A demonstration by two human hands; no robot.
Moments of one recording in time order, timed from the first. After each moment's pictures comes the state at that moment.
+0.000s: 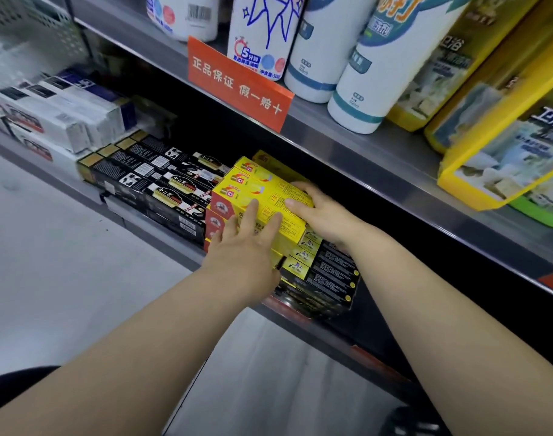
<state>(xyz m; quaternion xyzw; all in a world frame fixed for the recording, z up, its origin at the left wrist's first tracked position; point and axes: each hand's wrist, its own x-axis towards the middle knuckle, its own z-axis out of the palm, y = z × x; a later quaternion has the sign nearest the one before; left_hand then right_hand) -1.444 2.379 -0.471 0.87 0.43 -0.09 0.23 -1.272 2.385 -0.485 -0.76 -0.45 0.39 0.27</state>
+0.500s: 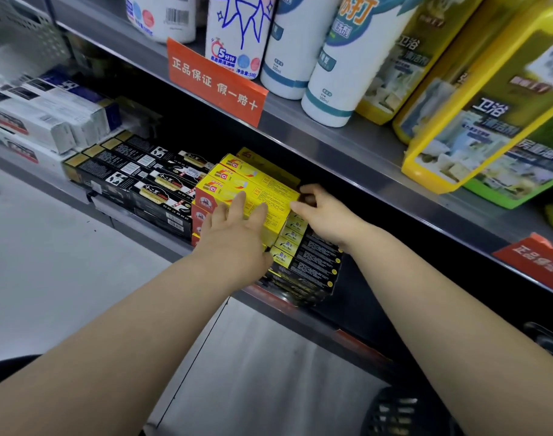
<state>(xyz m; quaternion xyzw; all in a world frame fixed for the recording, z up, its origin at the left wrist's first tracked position) -1.443 2.372 -0.462 0.87 0.43 -0.04 0.23 -1.271 2.351 -0.461 -0.81 -0.44 0.31 0.22</state>
